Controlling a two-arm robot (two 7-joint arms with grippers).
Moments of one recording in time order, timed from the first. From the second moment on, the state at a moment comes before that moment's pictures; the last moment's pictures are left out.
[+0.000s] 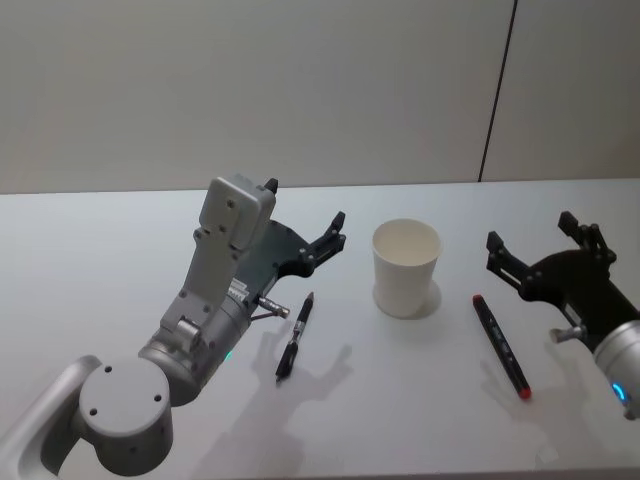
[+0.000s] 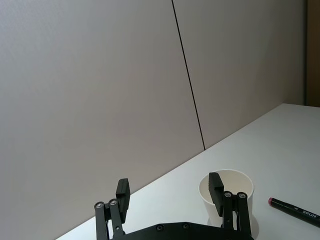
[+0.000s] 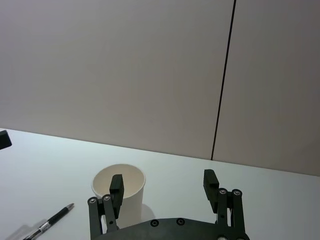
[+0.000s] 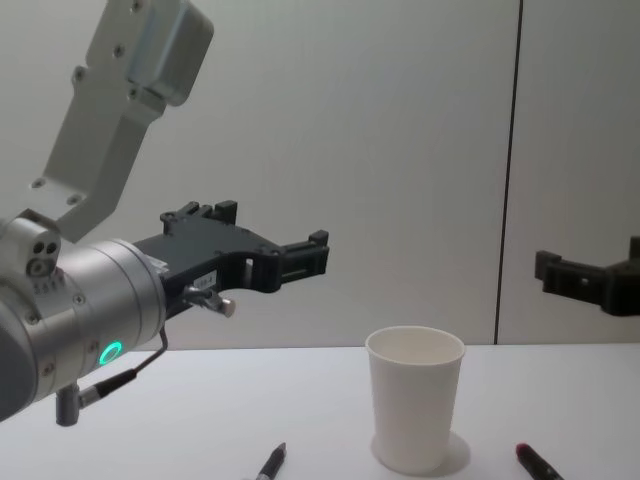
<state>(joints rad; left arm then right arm) -0.24 0.38 0.45 -1.63 -0.20 0.01 -0.01 0.01 0.31 -0.24 -1.77 0.25 0.09 0.03</state>
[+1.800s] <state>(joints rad) -0.24 0.38 0.45 -1.63 -0.20 0.01 -0.01 0.26 0.09 -0.25 -1.39 0.22 0.54 -0.12</state>
